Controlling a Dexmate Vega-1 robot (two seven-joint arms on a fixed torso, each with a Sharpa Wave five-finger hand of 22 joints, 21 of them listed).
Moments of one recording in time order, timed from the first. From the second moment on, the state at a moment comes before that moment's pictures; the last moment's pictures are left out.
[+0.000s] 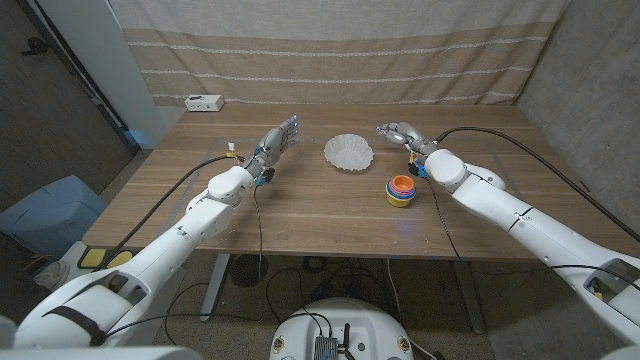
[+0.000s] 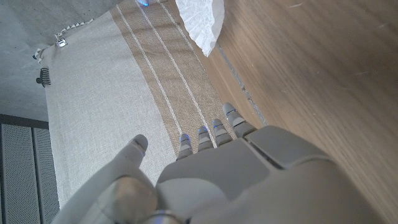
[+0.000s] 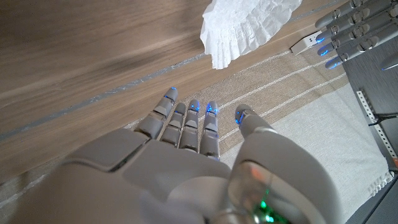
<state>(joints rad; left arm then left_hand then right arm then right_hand) 0.70 0.53 0.50 -1.27 -0.49 -0.25 -0.13 0.08 0.10 0.47 0.11 0.21 -0.09 -0.08 0.19 0.17 -0.08 0.01 0.24 0.18 -0.05 0.05 0.22 0.17 0.02 0.06 0.39 0.18 -0.67 -0.70 -0.64 -1.68 0.03 -0.27 -0.15 0.51 0.20 0.52 -0.07 0.19 0.38 0.01 0.23 0.18 0.32 0.08 0.25 0.19 0.18 0.01 0.26 0.20 0.34 -0.01 0.22 0.17</state>
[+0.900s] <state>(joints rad) 0.68 0.51 0.51 -1.24 -0.49 -0.26 -0.16 0.09 0.10 0.46 0.11 0.21 -0.08 -0.08 0.19 0.17 -0.08 0.01 0.23 0.18 -0.04 0.04 0.21 0.17 0.03 0.06 0.39 0.18 -0.57 -0.68 -0.80 -1.72 -0.30 -0.45 -0.08 0.56 0.19 0.55 -0.08 0.18 0.41 -0.01 0.21 0.18 0.33 0.04 0.23 0.19 0.19 -0.02 0.26 0.20 0.36 -0.01 0.22 0.17</state>
